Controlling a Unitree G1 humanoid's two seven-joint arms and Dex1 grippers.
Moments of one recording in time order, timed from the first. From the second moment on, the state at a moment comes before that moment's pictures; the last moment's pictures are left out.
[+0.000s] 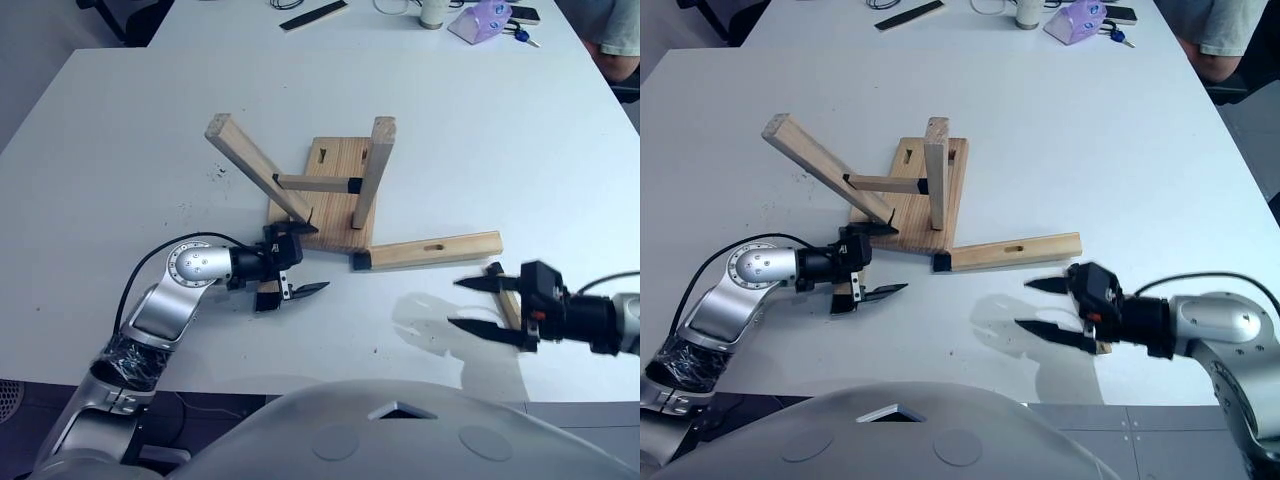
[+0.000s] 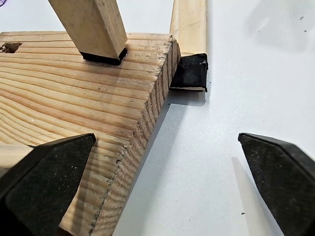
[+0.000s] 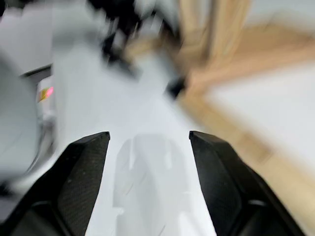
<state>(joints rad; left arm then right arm) 0.00 0.67 -0.28 -0.21 -0.10 0.12 -0.98 0.55 -0.89 -0.28 -0.66 0.49 0.52 1.16</state>
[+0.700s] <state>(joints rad) -0.02 0.68 -0.30 -0.19 -0.10 0.10 -0.98 0.39 -0.83 -0.21 -0.35 0.24 0.26 0.96</state>
